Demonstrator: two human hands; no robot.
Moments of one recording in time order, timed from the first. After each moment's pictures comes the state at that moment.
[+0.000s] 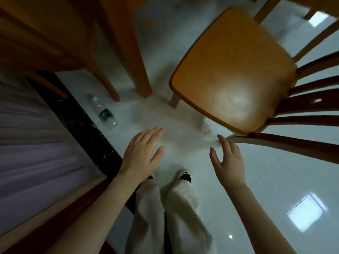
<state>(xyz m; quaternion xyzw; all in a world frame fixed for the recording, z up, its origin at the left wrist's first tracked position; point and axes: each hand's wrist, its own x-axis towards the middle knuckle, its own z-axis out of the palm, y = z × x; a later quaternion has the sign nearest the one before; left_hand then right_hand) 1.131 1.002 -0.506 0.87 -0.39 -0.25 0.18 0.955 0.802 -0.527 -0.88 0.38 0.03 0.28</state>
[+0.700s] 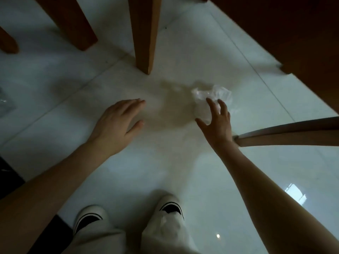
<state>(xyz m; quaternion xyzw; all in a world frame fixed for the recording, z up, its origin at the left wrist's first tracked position) 1.157 0.930 -0.938 0.84 -0.47 -0.21 0.17 0.978 0.688 -0.992 -0.88 0.41 0.06 0.24</state>
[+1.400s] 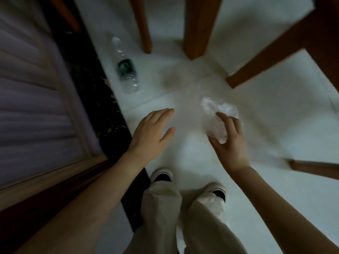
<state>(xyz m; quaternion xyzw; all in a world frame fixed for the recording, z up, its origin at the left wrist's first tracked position) 1.165 1.092 -0.808 0.92 -0.25 -0.19 0.24 1.060 0.874 -0.836 -0.89 0.19 0.02 0.41</state>
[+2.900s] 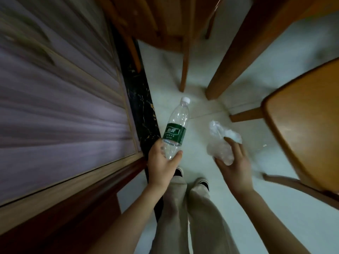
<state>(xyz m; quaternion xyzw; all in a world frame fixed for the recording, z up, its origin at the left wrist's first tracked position) 1.127 1.141 -0.540 0.86 0.15 -0.10 0.48 1.088 0.930 -0.523 -0.89 0.19 0.07 0.42</state>
